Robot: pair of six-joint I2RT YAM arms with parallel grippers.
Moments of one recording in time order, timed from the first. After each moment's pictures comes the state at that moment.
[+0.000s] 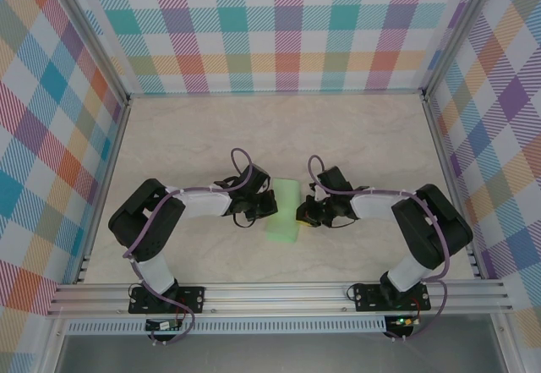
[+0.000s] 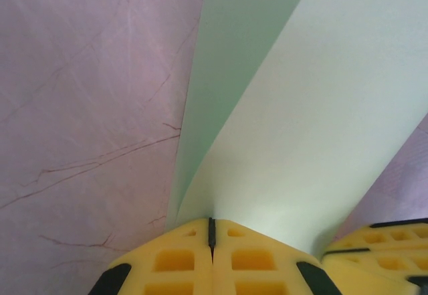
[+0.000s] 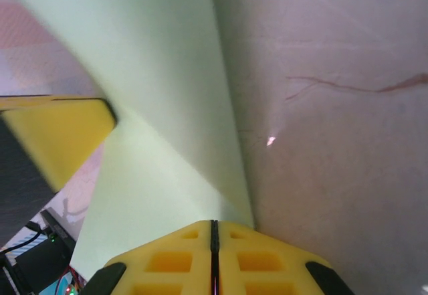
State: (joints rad) left arm -0.72 1.74 0.87 -0.13 0.24 -0.92; right arm 0.56 1.59 0.65 -0.11 -0.57 0.84
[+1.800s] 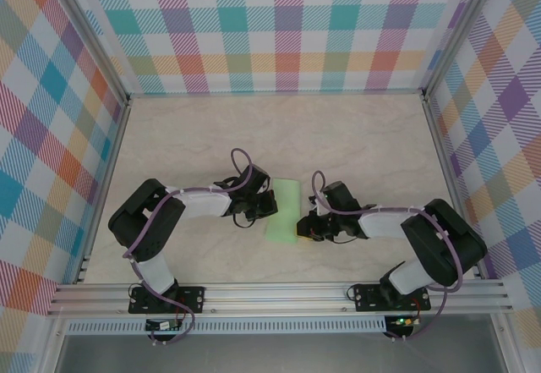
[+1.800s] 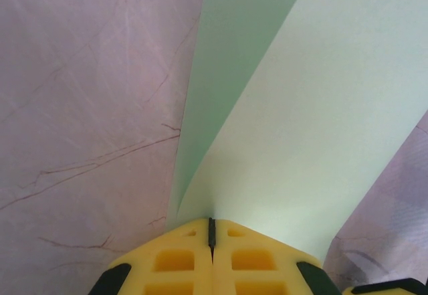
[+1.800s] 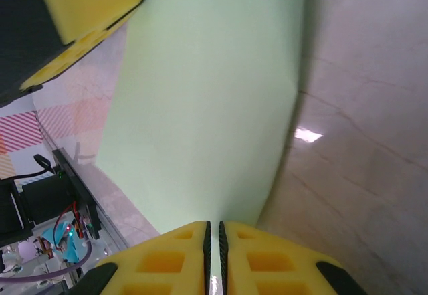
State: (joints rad) left arm -0.72 1.74 0.86 -0.12 0.25 -0.92; right arm 0.62 1.47 0.45 0.07 -0.66 0.81
